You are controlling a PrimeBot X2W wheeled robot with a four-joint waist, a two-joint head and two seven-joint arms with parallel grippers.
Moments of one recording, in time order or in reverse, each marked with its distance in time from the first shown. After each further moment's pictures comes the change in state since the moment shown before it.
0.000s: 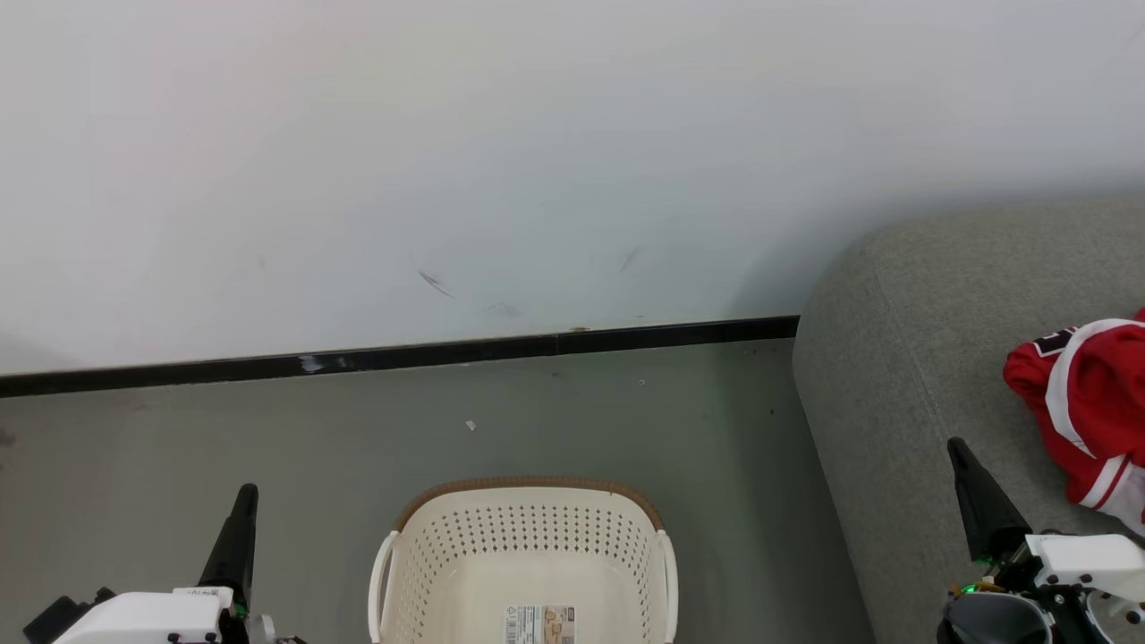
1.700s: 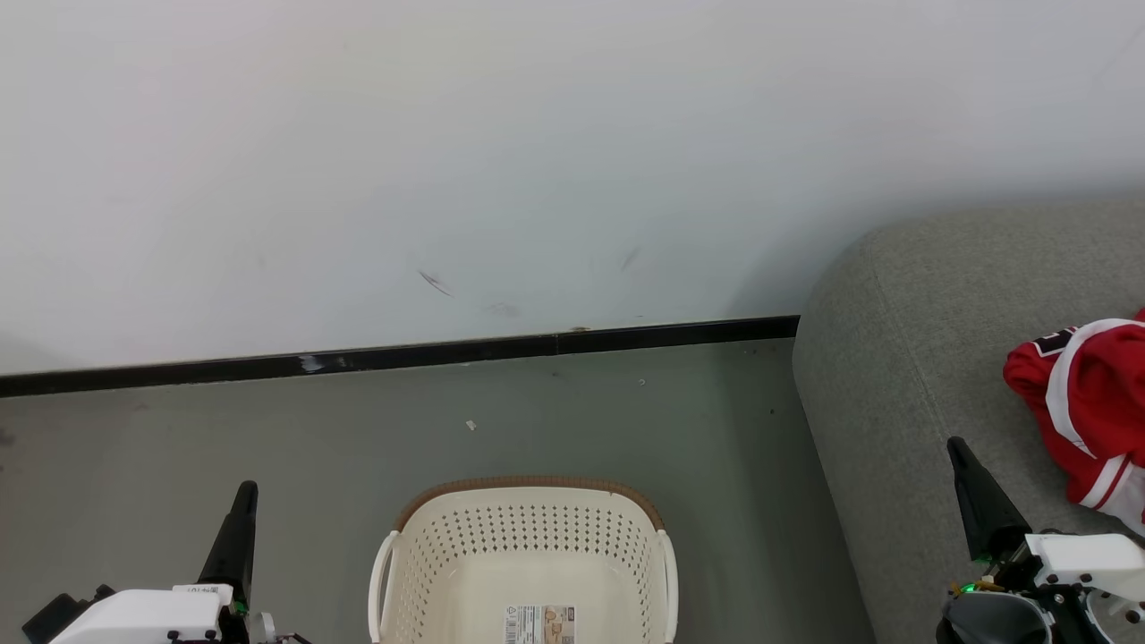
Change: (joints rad) left arm 0.000 0.000 -0.001 -0.013 0.000 0.008 -0.003; right arm 0.000 0.001 0.000 -0.003 0.000 0.000 0.000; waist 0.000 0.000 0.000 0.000
